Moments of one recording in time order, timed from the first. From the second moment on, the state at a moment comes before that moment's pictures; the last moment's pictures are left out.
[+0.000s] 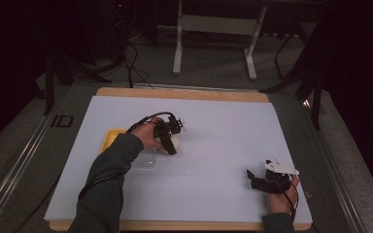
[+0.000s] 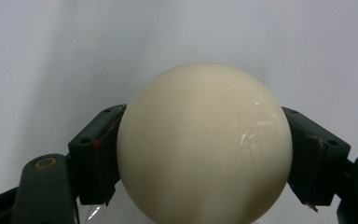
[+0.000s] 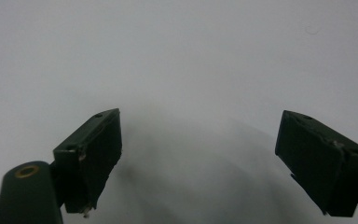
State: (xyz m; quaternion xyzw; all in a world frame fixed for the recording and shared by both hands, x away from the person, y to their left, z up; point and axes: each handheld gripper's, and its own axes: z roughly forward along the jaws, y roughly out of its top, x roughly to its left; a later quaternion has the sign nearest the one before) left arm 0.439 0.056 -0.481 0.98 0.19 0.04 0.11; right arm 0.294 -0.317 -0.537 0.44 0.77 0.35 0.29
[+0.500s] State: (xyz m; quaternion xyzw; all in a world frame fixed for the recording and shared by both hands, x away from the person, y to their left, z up) left arm 0.432 0.058 -0.468 0.98 0.17 0.05 0.12; right arm 0.293 -0.317 -0.537 0.44 0.77 0.35 0.29
